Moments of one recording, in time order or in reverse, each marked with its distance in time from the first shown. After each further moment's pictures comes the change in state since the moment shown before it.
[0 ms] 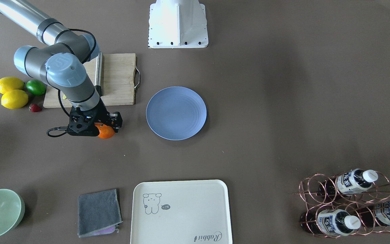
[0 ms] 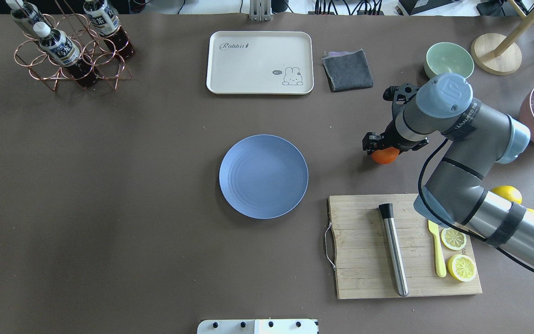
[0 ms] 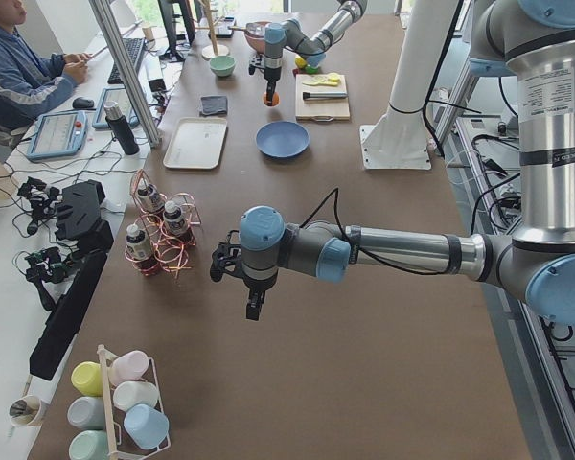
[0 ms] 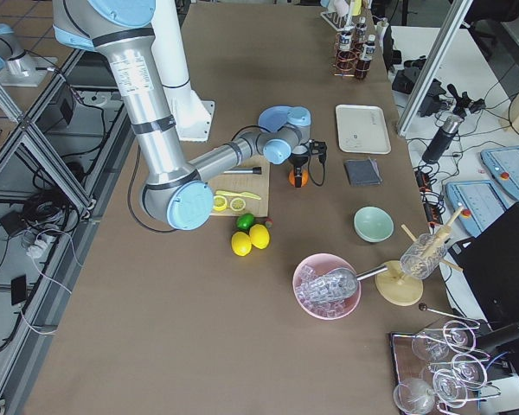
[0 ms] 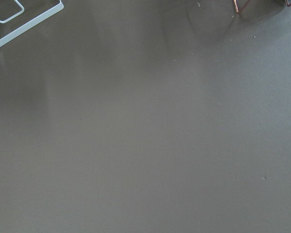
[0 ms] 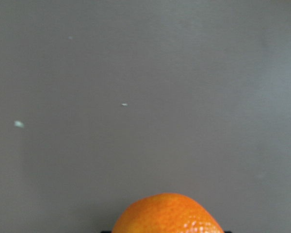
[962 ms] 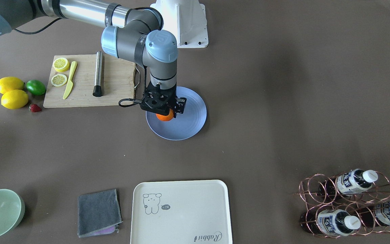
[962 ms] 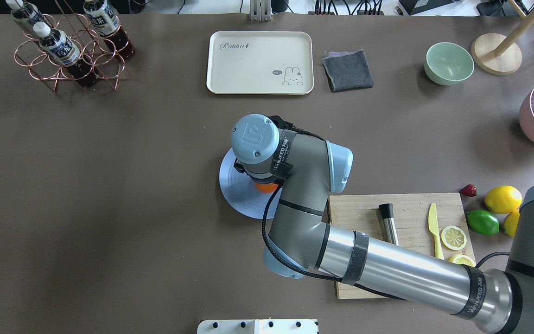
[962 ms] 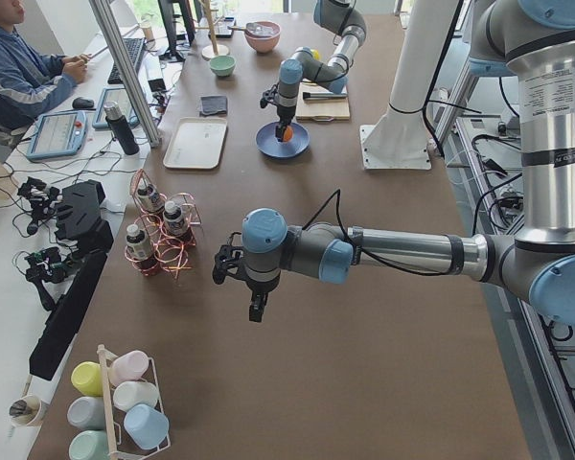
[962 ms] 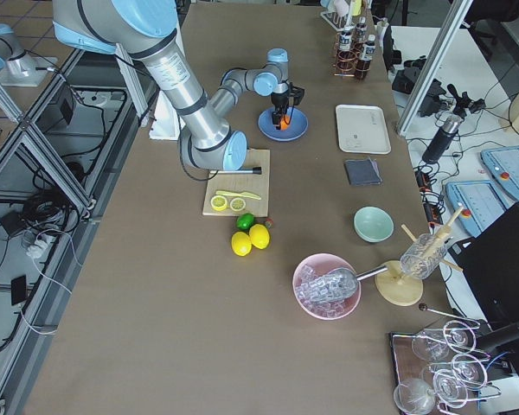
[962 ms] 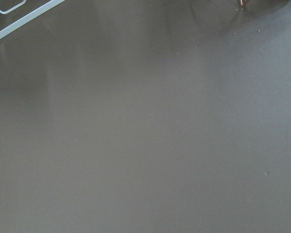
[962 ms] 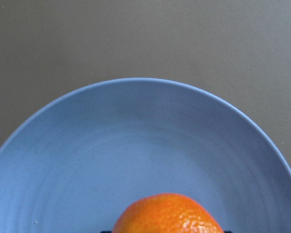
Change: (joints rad) left arm 0.000 0.009 -0.003 0.000 -0.001 -0.001; right arm -0.236 0.345 -0.172 -0.211 -0.206 0.362
